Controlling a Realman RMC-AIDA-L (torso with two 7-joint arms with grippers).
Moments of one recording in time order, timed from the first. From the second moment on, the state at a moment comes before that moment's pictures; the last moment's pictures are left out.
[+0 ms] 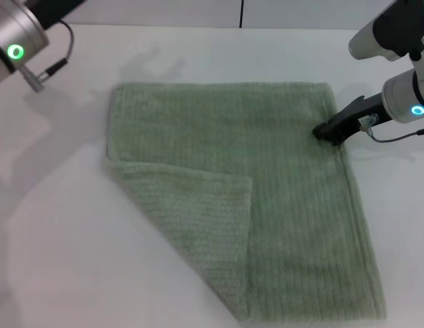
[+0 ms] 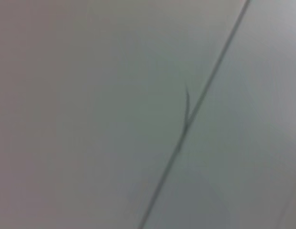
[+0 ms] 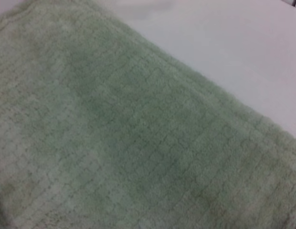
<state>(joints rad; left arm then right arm) -0.48 -2.01 1.26 0.69 0.86 1.03 -1.47 0.92 2.01 -1.03 -0.44 0.69 1.01 -1.16</state>
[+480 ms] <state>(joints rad) -0.43 -2.08 1.23 0.72 0.71 0.96 -1.01 0.93 2.01 -1.04 -0.44 0.68 1.00 -1.17</state>
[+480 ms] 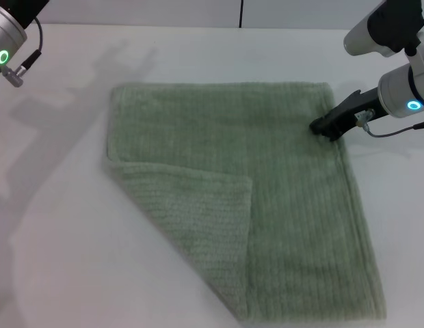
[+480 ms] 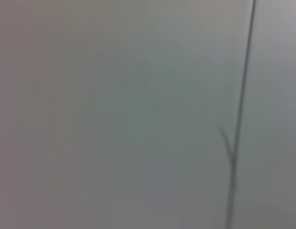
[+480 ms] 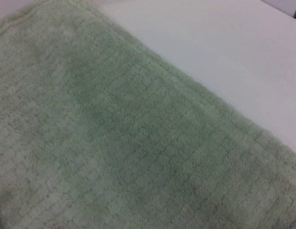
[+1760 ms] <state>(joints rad) -0.43 -2.06 1.39 0.85 0.53 0.48 -0.88 0.93 2.01 -1.04 -0.44 0.68 0.98 -1.17</state>
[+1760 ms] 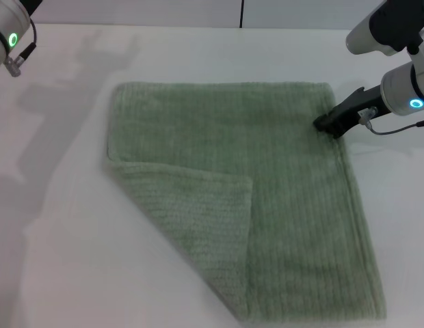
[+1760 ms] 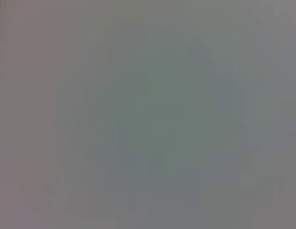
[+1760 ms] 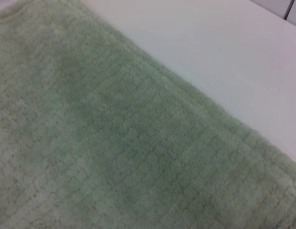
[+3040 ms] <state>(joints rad) -0.53 -1.96 1.15 0.72 1.44 1.29 -1.57 0.94 2.01 -1.04 -0.44 0.66 0.96 -1.17</state>
